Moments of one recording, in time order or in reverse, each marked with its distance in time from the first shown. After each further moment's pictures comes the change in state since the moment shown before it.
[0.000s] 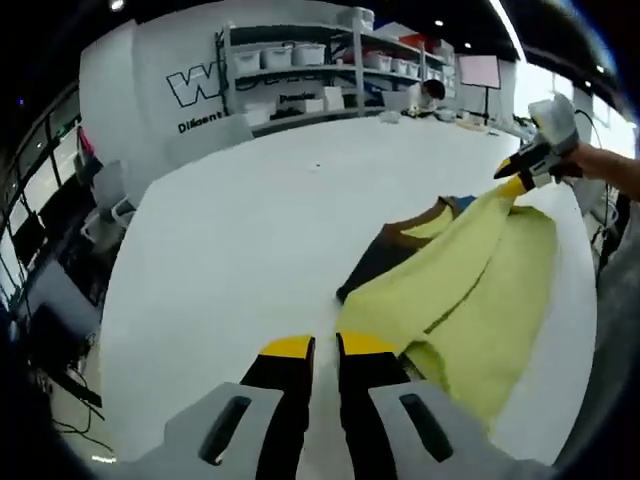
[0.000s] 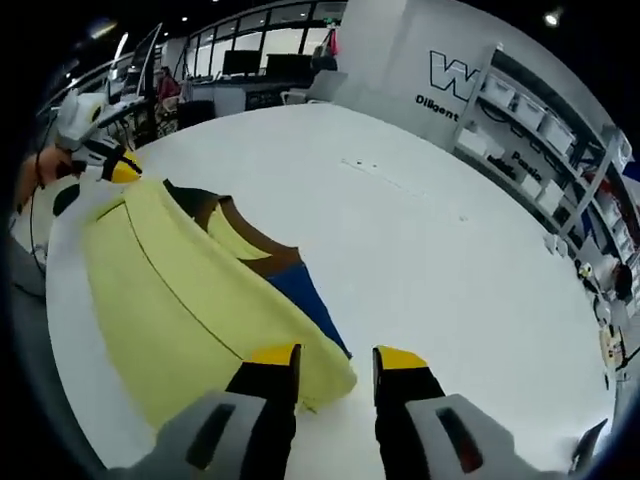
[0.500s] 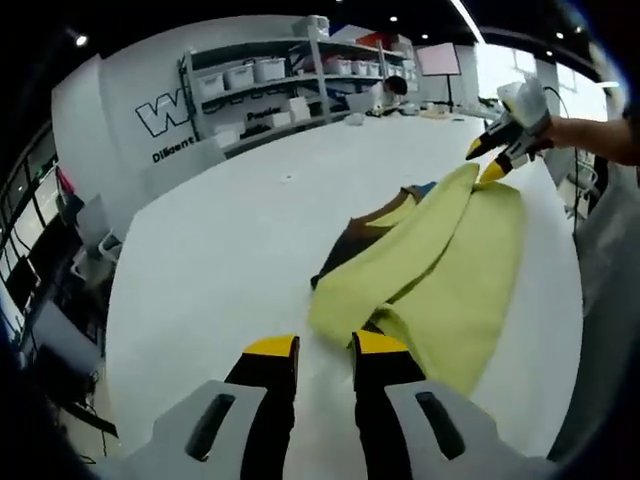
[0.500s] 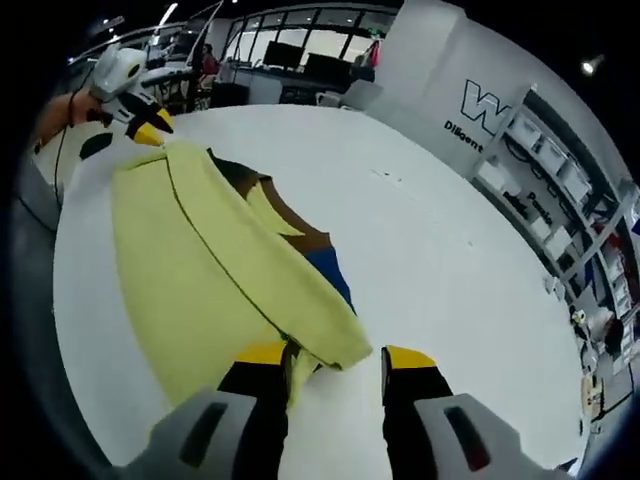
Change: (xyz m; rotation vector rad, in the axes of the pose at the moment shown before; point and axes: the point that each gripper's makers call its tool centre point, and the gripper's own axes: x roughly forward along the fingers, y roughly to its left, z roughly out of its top) left arm -0.032 -0.020 -0.014 0.281 -0.057 -0.112; right arm -0.037 0.015 -0.016 -0.257 -0.072 -0.029
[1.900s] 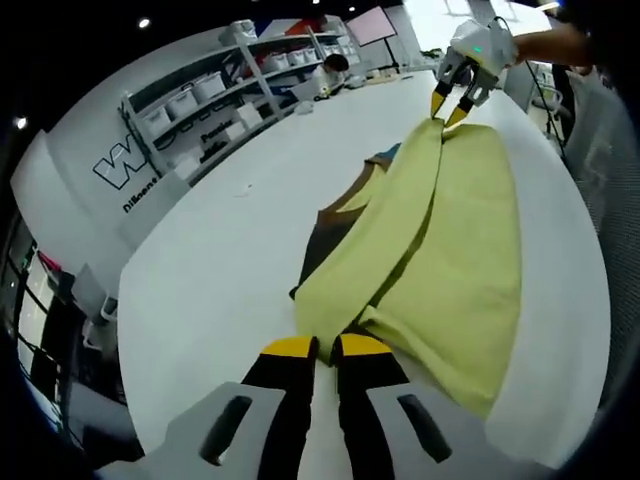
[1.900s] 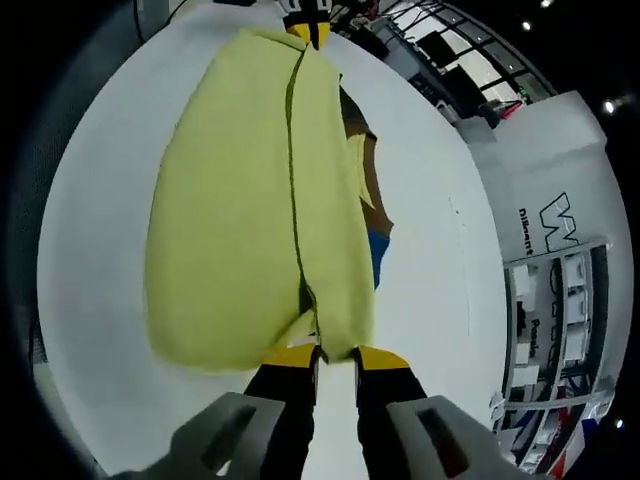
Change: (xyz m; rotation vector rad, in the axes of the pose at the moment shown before) left arm 0.025 -0.002 0.003 0.281 0.024 -0.028; right arm 0.003 0.000 -0.013 -0.654 0.115 0.041
